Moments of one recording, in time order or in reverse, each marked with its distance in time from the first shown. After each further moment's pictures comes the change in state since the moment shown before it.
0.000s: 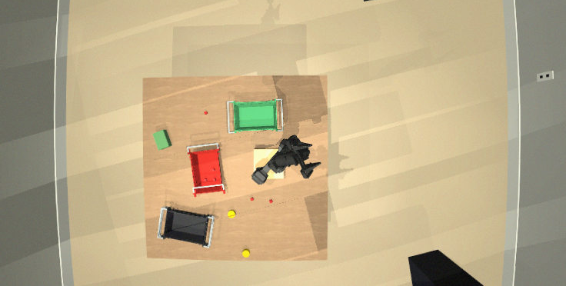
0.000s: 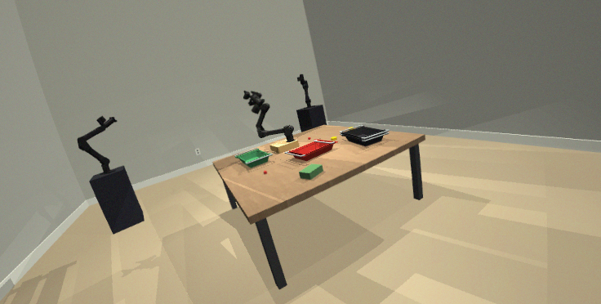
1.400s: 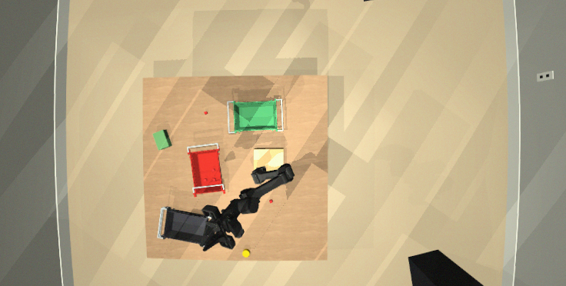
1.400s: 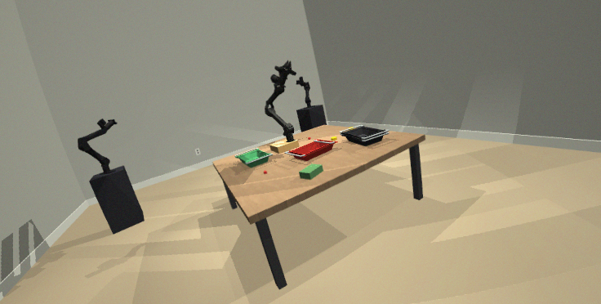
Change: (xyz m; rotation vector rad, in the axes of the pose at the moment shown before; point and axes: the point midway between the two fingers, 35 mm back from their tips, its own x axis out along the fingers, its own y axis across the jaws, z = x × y) arm -0.212 0.038 -0.403 -0.186 1.407 0.166
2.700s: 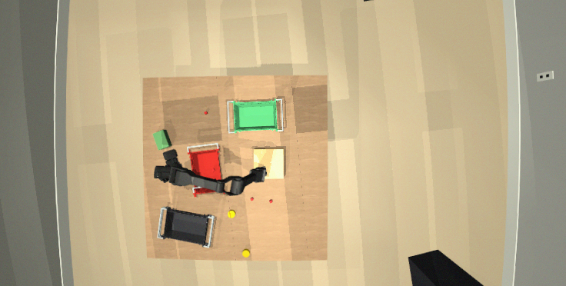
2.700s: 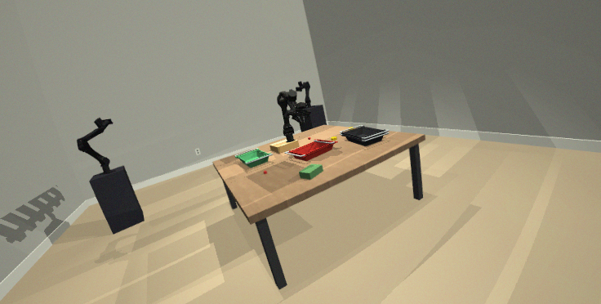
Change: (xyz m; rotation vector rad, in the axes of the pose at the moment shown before) arm -0.240 -0.122 -0.482 0.088 1.923 -0.148
